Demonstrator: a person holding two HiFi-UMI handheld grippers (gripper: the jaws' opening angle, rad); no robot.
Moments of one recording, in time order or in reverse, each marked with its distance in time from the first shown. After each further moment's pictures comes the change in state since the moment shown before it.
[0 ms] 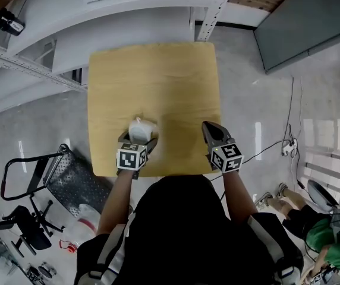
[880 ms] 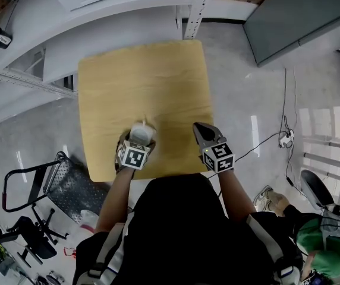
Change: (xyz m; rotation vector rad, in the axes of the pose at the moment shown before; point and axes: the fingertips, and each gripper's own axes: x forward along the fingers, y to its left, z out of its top) left arm 0.035 -0.012 -0.023 0.257 0.191 0.016; right arm -0.002 0.008 -0.010 -0.050 0.051 -0.001
